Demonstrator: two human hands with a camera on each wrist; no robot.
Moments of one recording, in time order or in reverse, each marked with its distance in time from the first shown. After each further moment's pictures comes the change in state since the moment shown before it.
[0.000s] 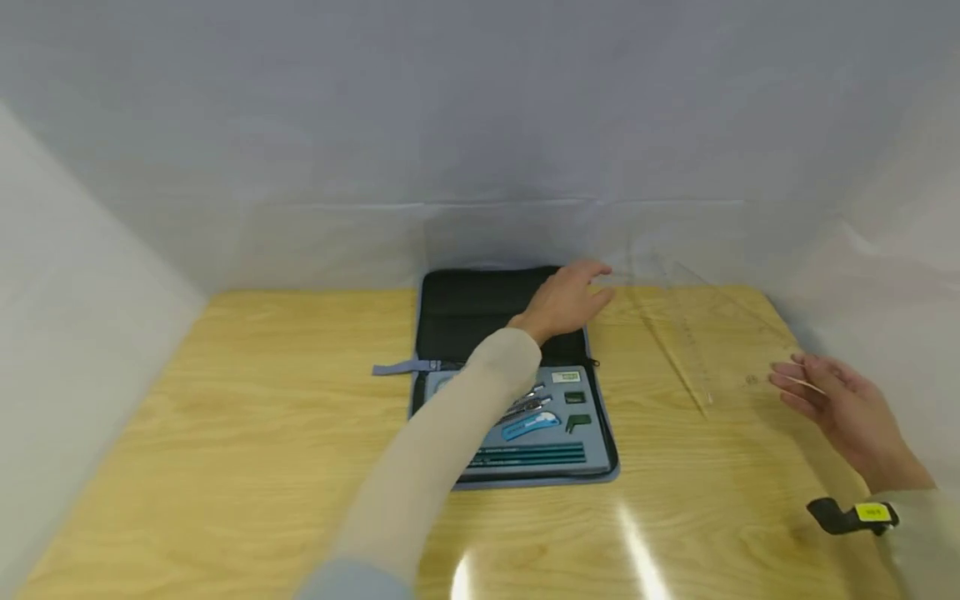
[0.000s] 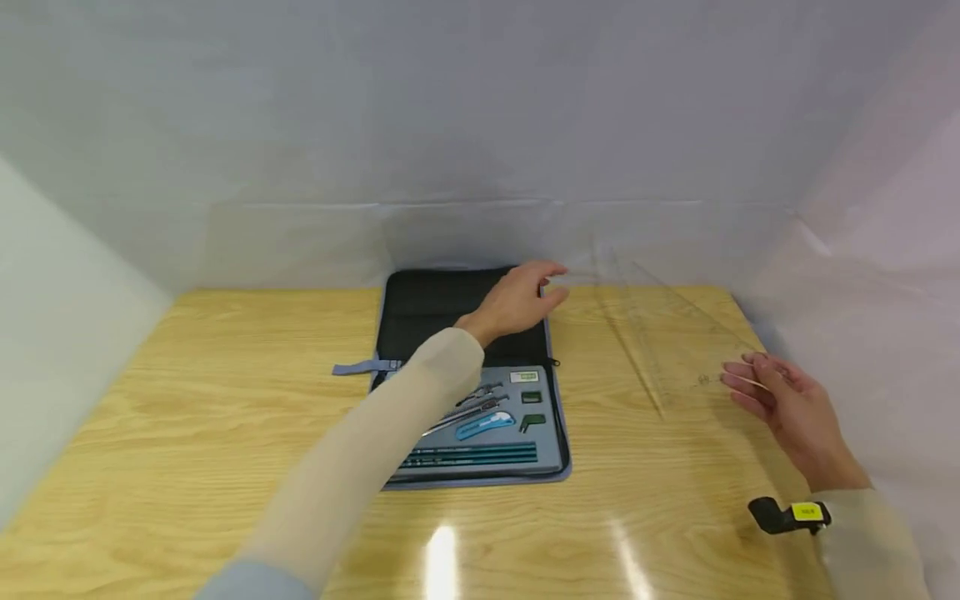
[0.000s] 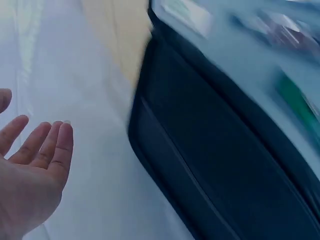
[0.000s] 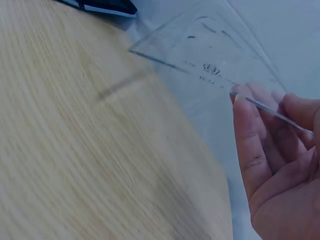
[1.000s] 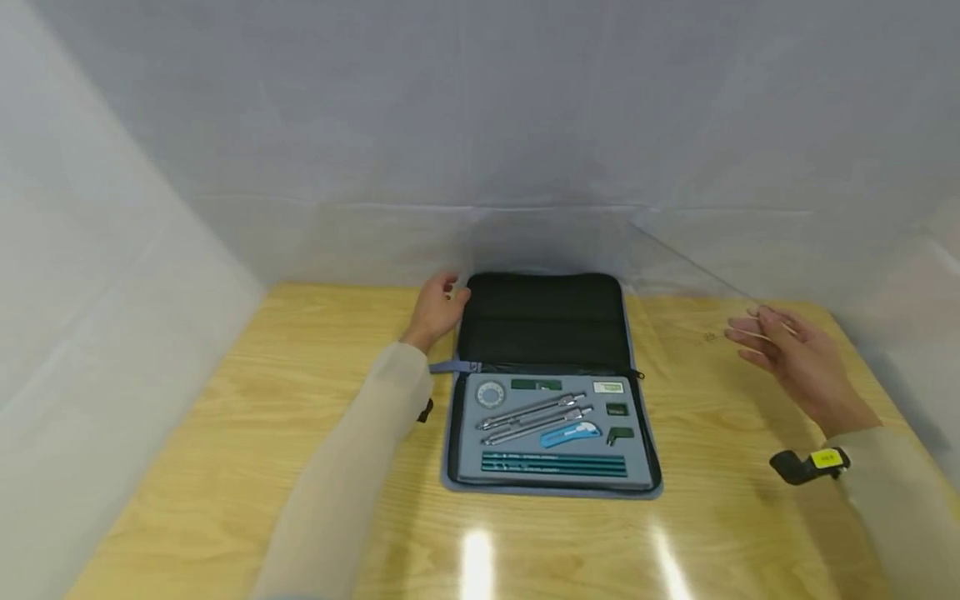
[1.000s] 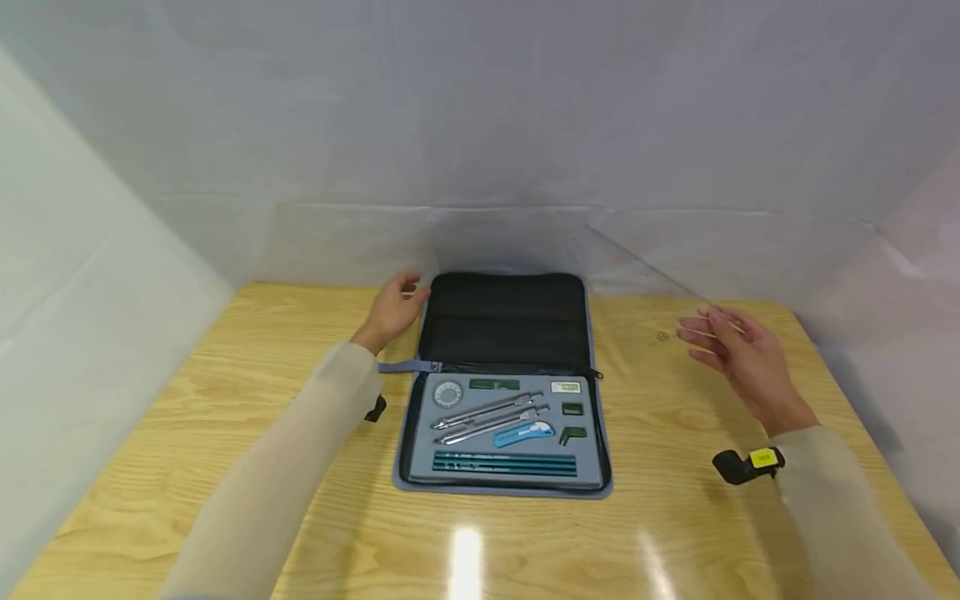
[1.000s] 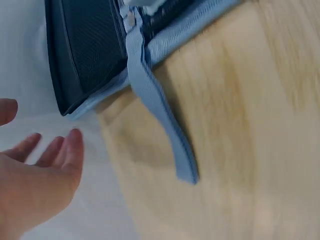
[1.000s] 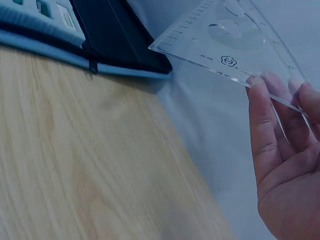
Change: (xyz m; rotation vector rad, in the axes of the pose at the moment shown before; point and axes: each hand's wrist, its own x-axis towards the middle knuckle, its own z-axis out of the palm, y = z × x) left_hand -0.083 -0.150 -0.062 -0.282 0.335 -0.428; right_hand 0.078 0.014 0.050 -0.007 -0.180 -0.048
